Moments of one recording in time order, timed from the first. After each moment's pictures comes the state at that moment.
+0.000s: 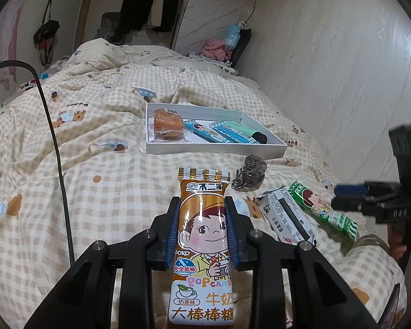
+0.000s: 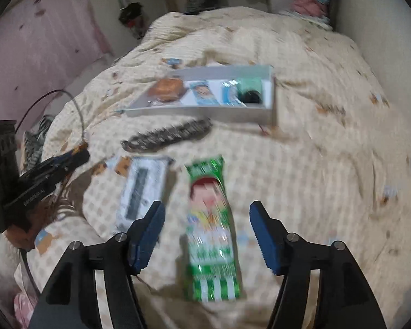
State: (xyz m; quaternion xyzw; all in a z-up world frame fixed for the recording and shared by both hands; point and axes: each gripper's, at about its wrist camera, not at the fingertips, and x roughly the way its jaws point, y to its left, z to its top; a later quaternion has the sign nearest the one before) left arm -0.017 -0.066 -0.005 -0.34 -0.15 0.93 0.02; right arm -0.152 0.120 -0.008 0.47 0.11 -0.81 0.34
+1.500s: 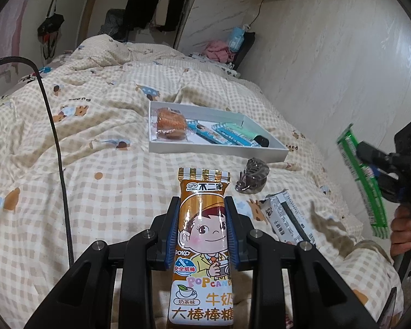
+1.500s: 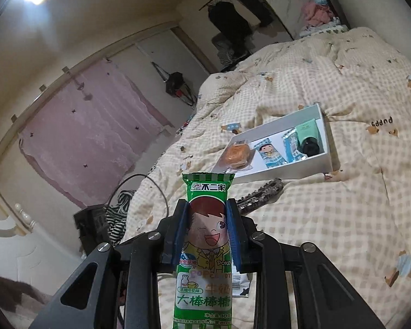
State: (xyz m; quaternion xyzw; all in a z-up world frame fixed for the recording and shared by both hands) left arm -0.018 -0.074 -0.008 -0.33 -0.17 0.93 0.01; right arm -0.155 0.144 0.018 0.39 -0.15 -0.79 0.45
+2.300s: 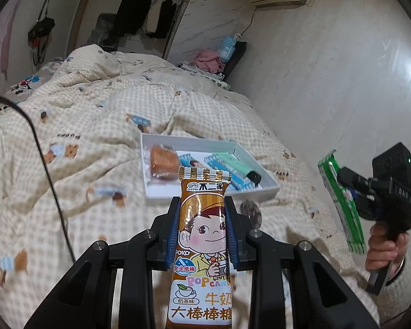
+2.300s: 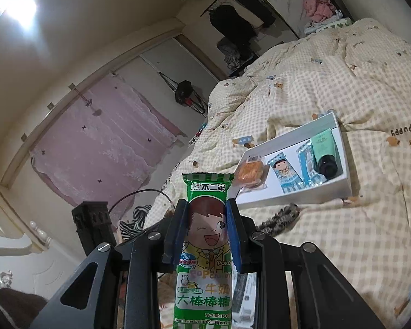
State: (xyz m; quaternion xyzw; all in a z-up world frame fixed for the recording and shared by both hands) left arm -0.069 -0.107 0.038 -0.32 -0.18 0.93 0.05; right arm -0.199 0.134 0.030 0.38 -0.22 -0.76 0.49
